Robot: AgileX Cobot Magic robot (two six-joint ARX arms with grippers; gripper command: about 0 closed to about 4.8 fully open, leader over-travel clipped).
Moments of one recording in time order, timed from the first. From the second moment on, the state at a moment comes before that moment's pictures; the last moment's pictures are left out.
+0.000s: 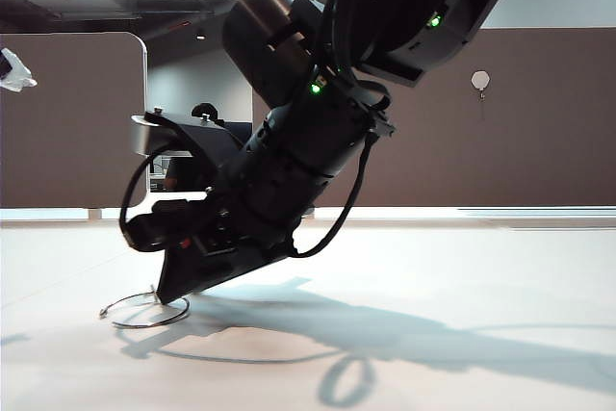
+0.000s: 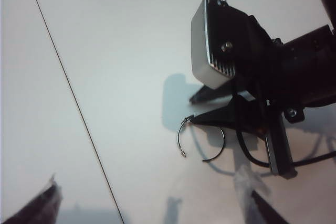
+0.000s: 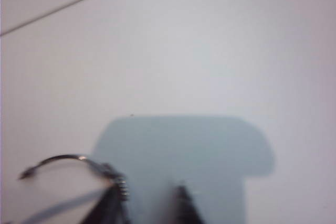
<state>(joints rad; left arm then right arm) -0.48 0.44 0.52 -0.64 0.04 0.01 0.90 1.92 1.03 0.13 -0.11 -0.09</state>
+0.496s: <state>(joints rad) -0.48 0.44 0.52 -0.55 0.02 0.01 0.82 1.80 1.08 0.00 -0.12 -0.08</state>
